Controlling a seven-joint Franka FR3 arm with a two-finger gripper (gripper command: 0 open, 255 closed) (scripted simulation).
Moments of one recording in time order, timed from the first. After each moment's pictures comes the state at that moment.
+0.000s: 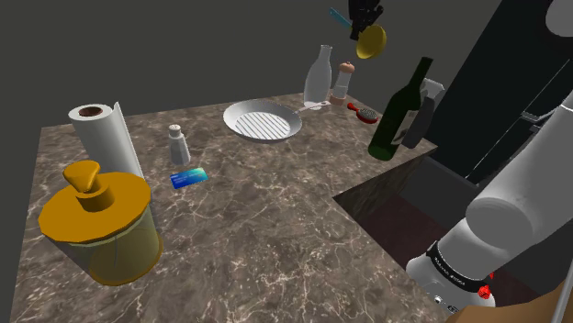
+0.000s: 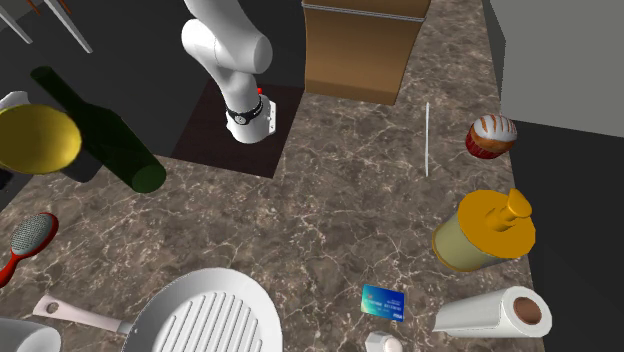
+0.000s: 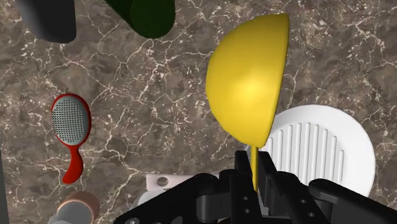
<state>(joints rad) -0.24 0.09 0.05 -1.30 0.15 1.30 -0.05</state>
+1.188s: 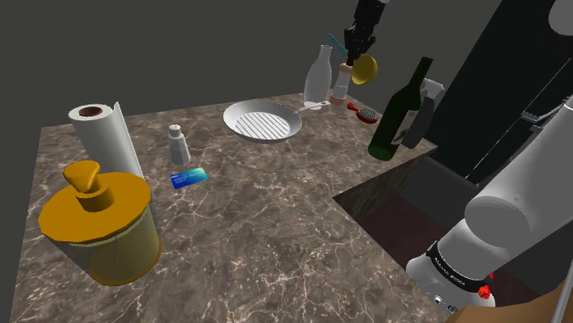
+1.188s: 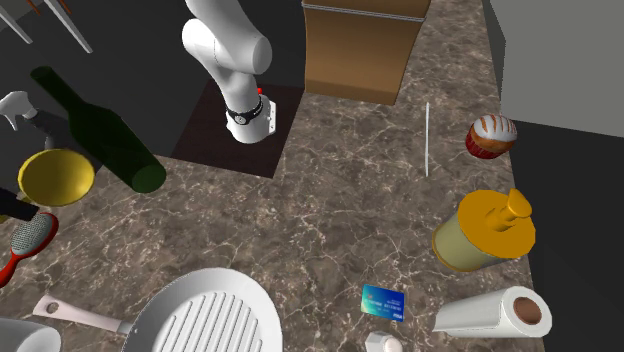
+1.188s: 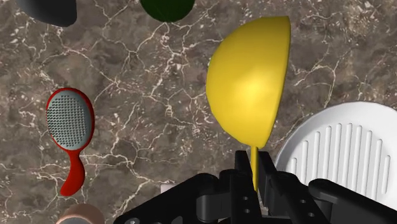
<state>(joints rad) -0.27 0.08 0.03 -1.53 0.14 1.50 -0.13</state>
